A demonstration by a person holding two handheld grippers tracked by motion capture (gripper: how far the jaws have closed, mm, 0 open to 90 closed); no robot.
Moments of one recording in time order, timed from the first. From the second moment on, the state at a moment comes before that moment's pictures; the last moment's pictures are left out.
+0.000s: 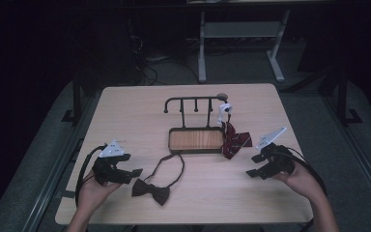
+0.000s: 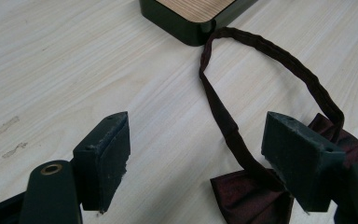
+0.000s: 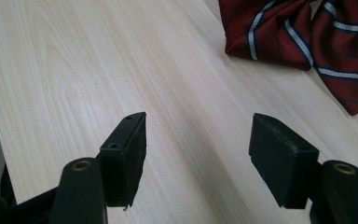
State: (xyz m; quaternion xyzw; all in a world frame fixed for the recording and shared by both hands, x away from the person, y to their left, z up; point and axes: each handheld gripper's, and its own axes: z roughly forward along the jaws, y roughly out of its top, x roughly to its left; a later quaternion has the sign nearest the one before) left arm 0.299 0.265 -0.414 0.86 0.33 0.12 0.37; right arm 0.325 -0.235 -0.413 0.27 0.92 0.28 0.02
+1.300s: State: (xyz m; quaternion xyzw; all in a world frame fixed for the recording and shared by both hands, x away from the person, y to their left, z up) left arm 0.345 0.208 -0.400 0.91 0.27 0.05 0.30; right arm 0.311 -0.242 -0.416 0.27 0.92 0.30 0.02
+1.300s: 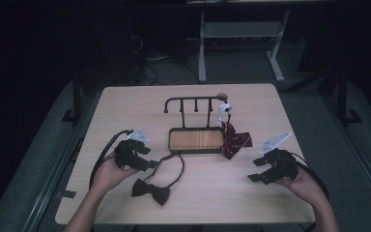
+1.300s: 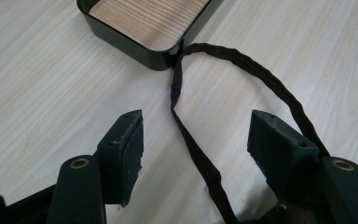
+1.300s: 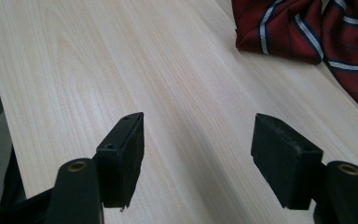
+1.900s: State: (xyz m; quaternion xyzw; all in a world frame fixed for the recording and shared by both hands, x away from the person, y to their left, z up) left arm 0.362 0.194 -0.417 0.92 0.28 0.03 0.27; right arm 0.310 -0.243 -0.413 0.27 0.92 0.30 0.02
